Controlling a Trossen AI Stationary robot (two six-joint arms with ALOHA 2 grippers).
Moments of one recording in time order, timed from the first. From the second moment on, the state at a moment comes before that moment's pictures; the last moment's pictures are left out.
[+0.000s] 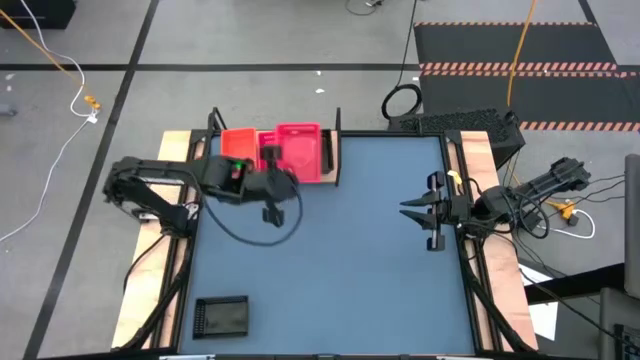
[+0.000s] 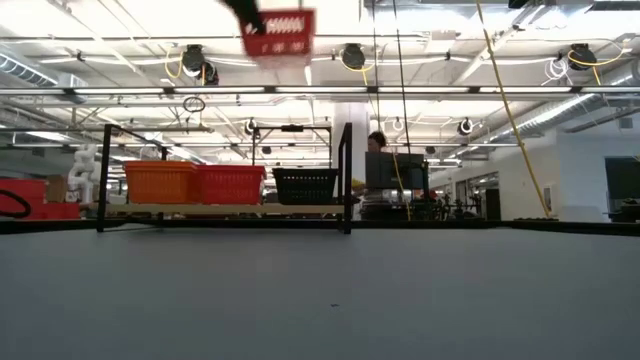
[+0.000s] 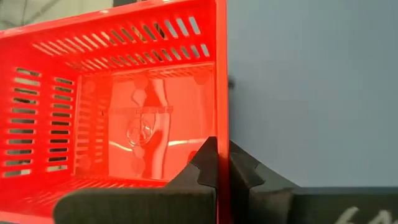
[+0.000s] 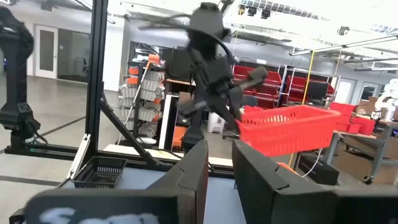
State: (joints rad) left arm -0.09 1.52 1.63 -1.09 -0.52 0.20; right arm 0.42 0.57 0.44 0.34 0.45 -0.22
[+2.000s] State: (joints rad) left arm 0.40 1.24 0.92 -0.58 -0.19 0.51; right arm 0.42 0.57 0.44 0.34 0.45 -0.23
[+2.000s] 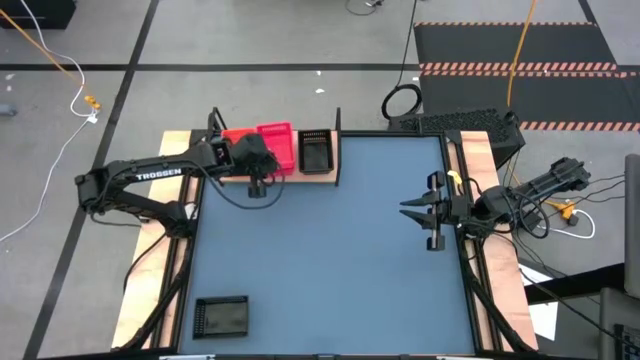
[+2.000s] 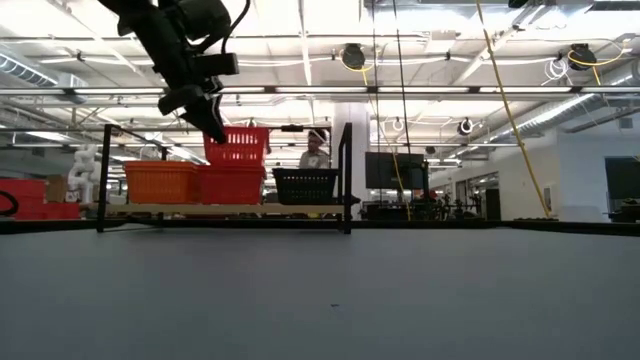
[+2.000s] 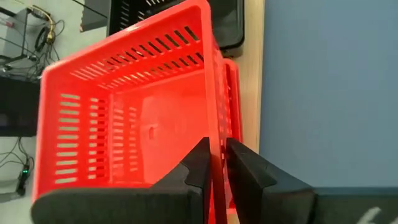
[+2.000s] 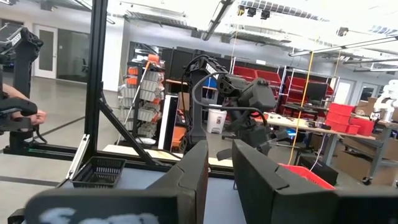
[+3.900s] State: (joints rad) left arm 0.00 1.20 0.98 -0.55 -0.48 0.15; right arm 0.42 0.57 0.44 0.36 0.45 -0.31
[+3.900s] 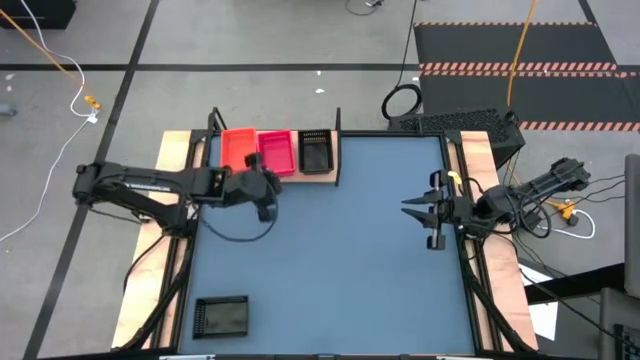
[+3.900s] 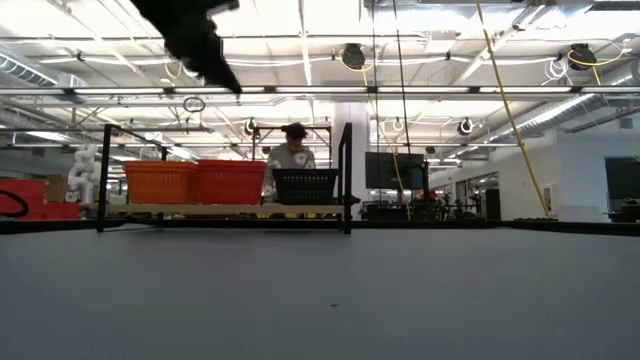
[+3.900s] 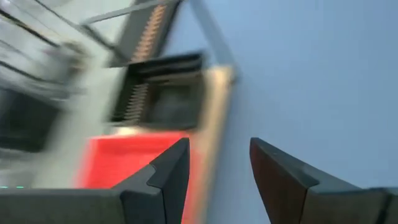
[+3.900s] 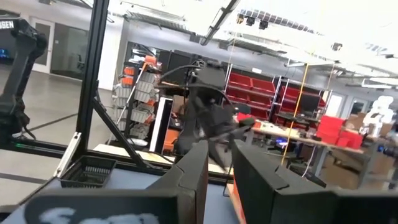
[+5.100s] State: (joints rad) left arm -0.70 1.59 1.07 -0.58 0.13 -2.23; right arm 0.28 0.68 0.44 0.76 0.28 -0.82
